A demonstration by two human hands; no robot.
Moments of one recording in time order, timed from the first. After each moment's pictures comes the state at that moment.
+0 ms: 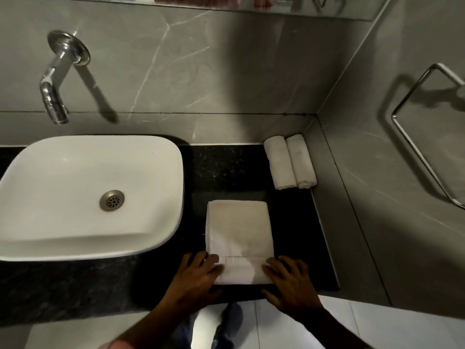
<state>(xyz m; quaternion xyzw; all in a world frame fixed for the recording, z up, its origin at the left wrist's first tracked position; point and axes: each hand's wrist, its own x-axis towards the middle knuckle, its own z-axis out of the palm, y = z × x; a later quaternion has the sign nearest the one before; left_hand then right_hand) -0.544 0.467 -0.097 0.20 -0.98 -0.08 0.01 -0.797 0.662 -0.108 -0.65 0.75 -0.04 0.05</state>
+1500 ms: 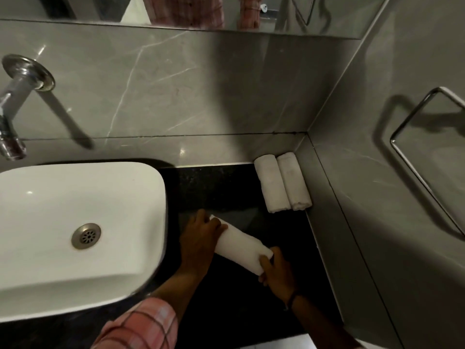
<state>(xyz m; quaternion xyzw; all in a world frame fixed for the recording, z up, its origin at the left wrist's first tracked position) -0.687 0.355 -0.076 0.43 -0.87 -0.20 0.11 -0.834 0.544 -0.083 -0.17 0.83 -0.33 0.42</state>
